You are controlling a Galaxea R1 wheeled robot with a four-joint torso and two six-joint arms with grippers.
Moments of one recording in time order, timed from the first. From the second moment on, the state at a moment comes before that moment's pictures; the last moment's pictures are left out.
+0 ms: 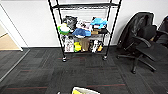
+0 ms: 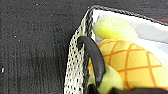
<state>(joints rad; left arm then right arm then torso) 0.77 2.76 -2.35 -0.02 0.20 -0.04 -0.92 2.98 -2.43 0.20 -0.08 -0.01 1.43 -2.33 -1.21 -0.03</state>
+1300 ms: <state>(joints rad) 0.81 2.71 -2.26 -0.15 0.20 -0.05 -0.91 2.95 -2.42 0.20 -0.09 -0.01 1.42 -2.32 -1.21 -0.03</state>
